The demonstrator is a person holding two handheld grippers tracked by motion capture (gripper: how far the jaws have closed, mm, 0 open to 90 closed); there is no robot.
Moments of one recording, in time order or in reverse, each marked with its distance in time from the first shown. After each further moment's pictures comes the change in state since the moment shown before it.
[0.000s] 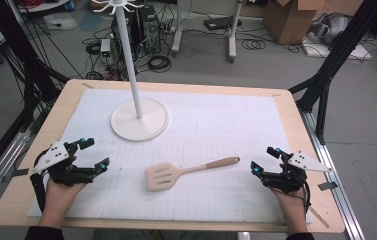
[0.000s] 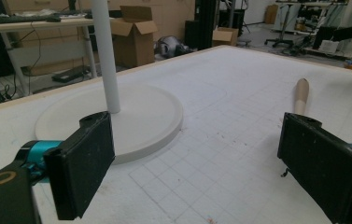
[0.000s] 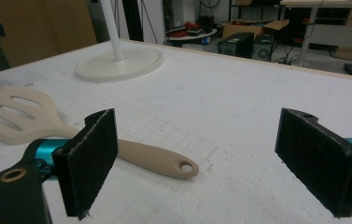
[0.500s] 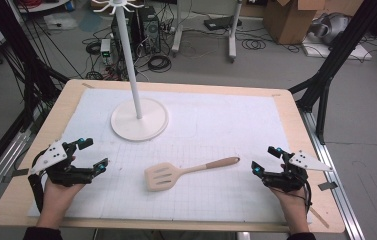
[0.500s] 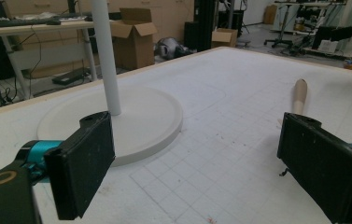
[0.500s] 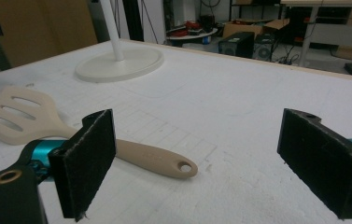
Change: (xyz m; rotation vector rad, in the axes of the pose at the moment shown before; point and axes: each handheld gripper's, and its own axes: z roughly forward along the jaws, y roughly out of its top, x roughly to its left) left arm -0.001 0.001 -0.003 -0.002 -0.004 0.008; right arm -0.002 0.002 -0.001 0.003 0.005 0.003
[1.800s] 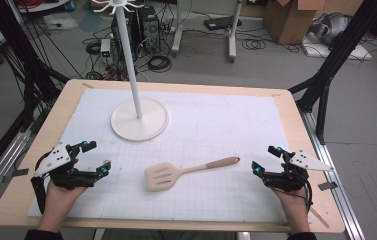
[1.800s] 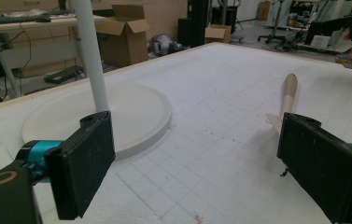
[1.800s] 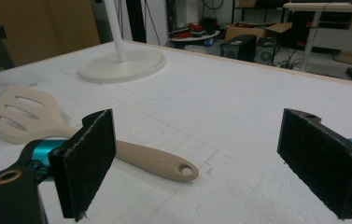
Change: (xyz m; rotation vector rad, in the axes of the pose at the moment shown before) left arm -0.008 -0.002 0.002 0.010 -0.027 0.012; right arm 0.000 0.003 -0.001 -0.006 0.010 -0.018
